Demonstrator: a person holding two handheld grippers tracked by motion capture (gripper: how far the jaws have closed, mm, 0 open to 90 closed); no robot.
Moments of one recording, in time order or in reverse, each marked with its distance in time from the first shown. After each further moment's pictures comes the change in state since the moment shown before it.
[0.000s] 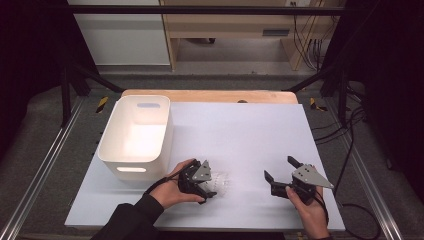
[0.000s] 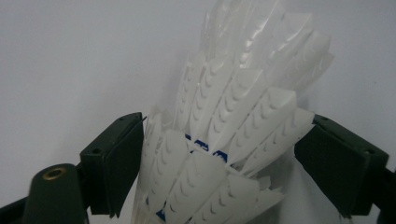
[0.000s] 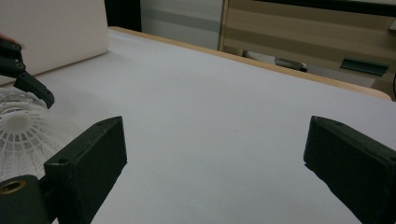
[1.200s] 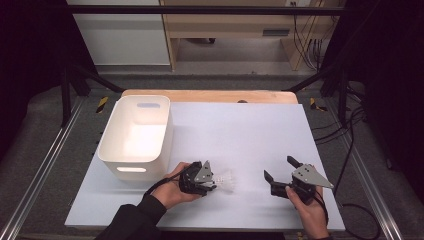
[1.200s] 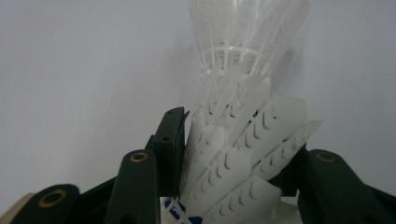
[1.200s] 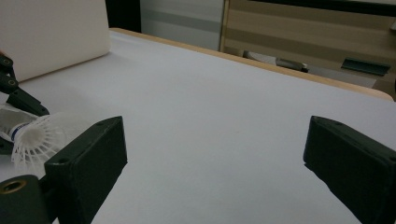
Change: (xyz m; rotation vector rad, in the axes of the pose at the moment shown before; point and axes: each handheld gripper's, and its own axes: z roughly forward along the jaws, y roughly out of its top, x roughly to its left) left arm -0.002 0.003 -0.002 0.033 0.039 0.033; right arm 0.000 0.001 0.000 -0.003 0.003 0.001
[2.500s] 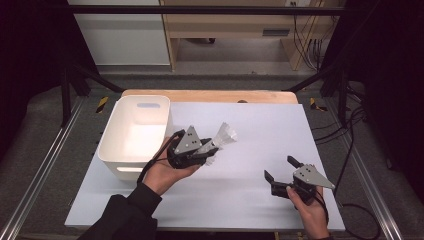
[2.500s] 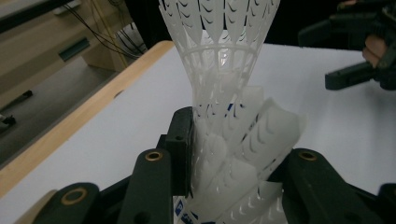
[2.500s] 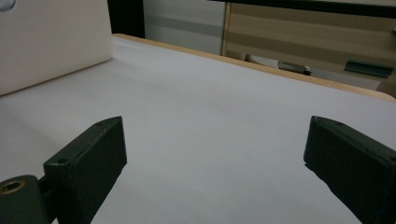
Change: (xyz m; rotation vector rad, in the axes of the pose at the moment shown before) left arm 0.038 0.057 -0.098 -0.353 0.210 -0.193; right arm -0.001 0.000 -0.001 -0.018 0.010 0.013
